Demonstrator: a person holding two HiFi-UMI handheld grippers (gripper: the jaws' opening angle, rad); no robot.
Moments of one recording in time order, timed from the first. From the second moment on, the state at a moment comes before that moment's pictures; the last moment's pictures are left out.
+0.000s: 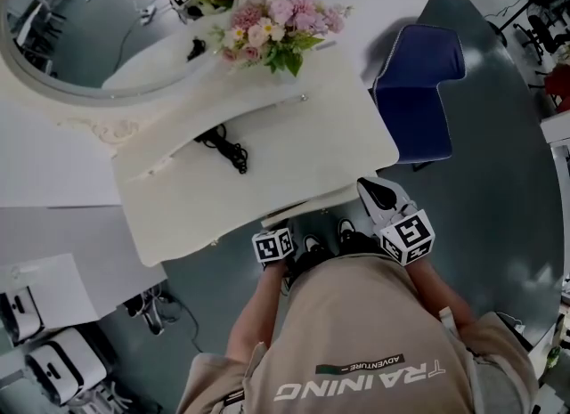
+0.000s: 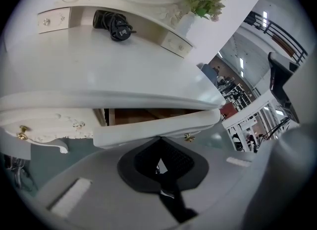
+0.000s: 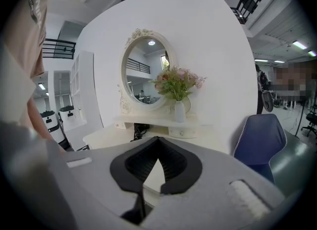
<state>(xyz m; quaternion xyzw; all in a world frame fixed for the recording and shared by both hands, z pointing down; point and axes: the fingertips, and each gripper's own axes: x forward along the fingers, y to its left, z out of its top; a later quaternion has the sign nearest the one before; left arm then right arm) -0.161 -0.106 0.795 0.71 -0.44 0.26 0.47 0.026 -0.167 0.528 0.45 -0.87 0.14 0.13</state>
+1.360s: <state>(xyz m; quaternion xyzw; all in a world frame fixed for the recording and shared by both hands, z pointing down) -0.172 -0.112 0.784 0.70 -0.50 0.25 0.45 0.042 -0.172 0.539 0.43 -0.88 0.17 0.13</state>
